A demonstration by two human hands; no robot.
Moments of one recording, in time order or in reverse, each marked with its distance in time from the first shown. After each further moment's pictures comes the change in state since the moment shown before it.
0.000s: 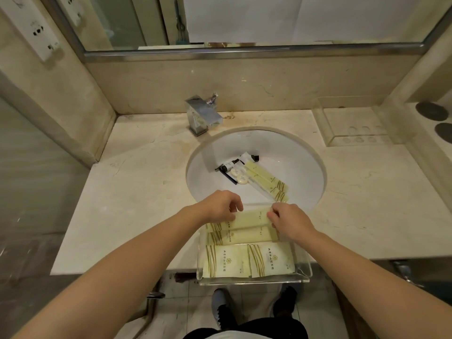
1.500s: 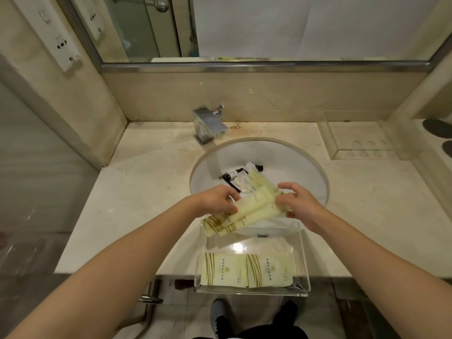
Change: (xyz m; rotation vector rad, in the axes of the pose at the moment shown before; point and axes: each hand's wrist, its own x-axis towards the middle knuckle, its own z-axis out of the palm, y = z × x) left_hand -0.004 0.009 -0.033 -0.441 -0.007 -0.179; right_hand 0.024 -0.002 -0.059 0.886 -0.069 0.182
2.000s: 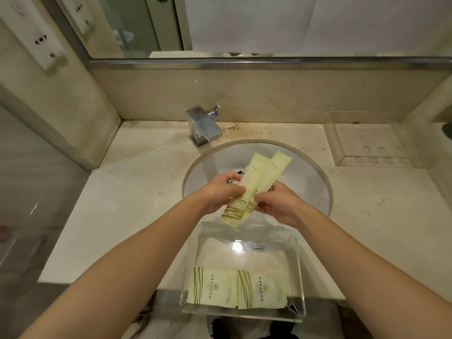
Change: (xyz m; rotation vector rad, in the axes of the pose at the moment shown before) left_hand 0.048 0.031 -0.001 -0.622 0.127 0.018; right_hand 0.045 -0.031 0.024 0.280 -0.294 0.027
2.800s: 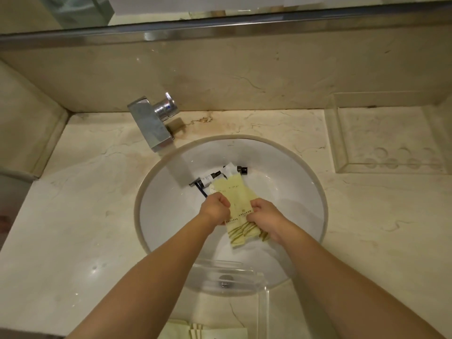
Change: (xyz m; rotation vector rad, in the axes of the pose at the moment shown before) left_hand 0.151 -0.062 0.051 0.186 0.370 -0.355; right_hand 0.117 0.057 -0.092 -0.342 0.127 0.286
